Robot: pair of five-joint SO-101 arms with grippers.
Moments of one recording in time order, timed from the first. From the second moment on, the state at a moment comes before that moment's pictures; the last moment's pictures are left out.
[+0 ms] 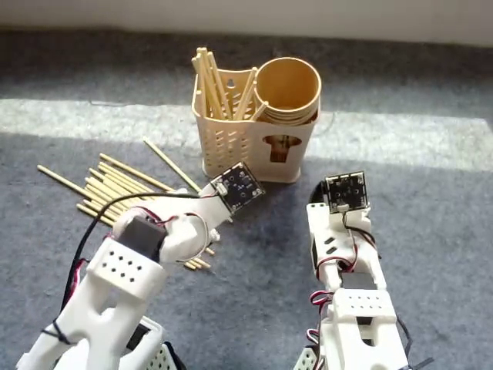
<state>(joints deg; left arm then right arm) 19.9 -47.3 51.7 64.8 -24.2 -5.3 -55.0 89.4 -3.0 14.5</state>
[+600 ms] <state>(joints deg) 19.9 -51.7 19.9 64.8 -3.2 -5.3 -55.0 89.4 -3.0 14.5</state>
